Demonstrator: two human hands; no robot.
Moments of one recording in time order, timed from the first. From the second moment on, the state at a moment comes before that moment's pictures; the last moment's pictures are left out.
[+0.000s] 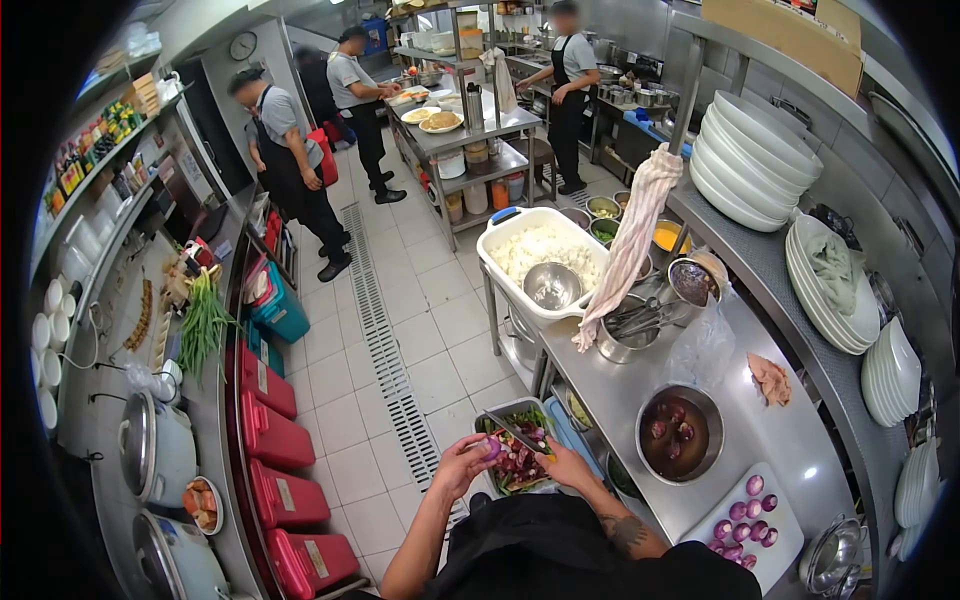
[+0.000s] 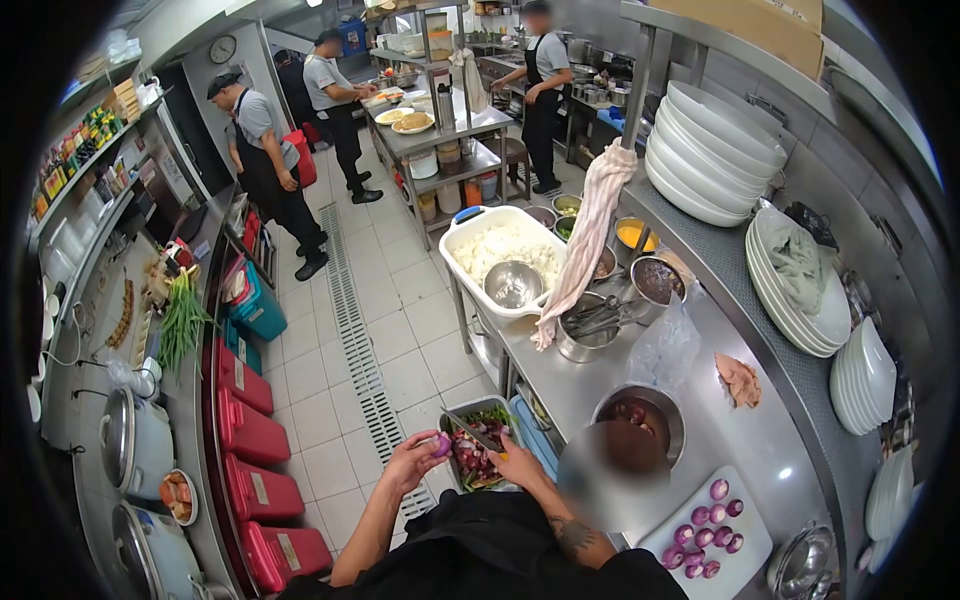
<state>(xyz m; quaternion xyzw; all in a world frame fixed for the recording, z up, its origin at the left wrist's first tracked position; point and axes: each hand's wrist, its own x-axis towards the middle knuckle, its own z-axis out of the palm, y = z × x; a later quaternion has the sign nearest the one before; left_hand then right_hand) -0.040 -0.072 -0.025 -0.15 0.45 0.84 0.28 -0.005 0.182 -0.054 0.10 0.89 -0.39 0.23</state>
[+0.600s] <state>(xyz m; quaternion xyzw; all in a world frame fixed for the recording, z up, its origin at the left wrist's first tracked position) -0.070 -0.127 0.052 -0.12 0.46 0.86 0.20 -0.038 0.189 -0.068 -0.08 0.92 -0.24 0.28</state>
